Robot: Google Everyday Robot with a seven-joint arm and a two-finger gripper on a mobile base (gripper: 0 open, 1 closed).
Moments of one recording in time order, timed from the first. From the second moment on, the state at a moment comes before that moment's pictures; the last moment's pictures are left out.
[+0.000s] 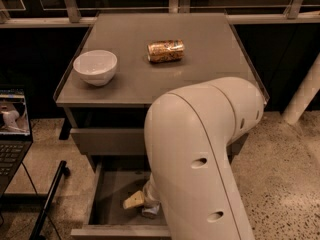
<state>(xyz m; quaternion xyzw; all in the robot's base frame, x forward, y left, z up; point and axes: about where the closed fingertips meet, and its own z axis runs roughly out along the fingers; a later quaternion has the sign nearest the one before) 0.489 0.031 0.366 -0.14 0.98 0.16 0.08</state>
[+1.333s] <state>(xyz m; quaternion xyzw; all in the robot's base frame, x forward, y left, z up) 0.489 0.031 0.366 -0.14 0.98 0.16 0.08</state>
